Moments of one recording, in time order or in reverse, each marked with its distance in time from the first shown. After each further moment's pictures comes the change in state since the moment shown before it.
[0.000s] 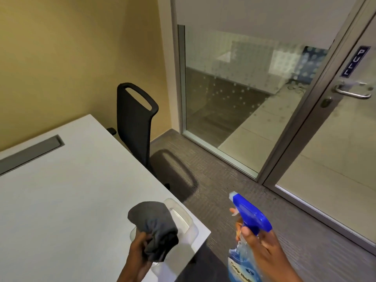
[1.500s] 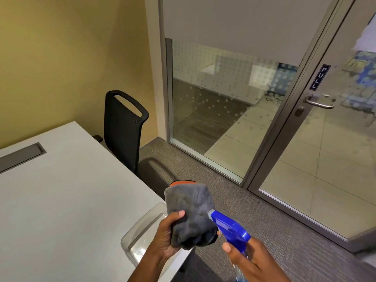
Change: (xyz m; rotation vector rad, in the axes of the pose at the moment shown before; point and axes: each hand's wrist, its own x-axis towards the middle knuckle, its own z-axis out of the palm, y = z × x) left_hand -0.002 -0.010 0.082 0.126 -0.431 -0.240; right_hand -0.046 -0.045 0.020 -0.241 -0.095 0.058
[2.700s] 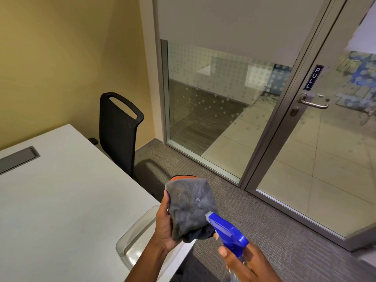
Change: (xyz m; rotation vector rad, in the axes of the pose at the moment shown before) left_hand 0.015 0.010 0.029 -0.227 -0.162 -0.025; right_hand -0.002 0.003 -0.002 -0.030 0.085 -0.066
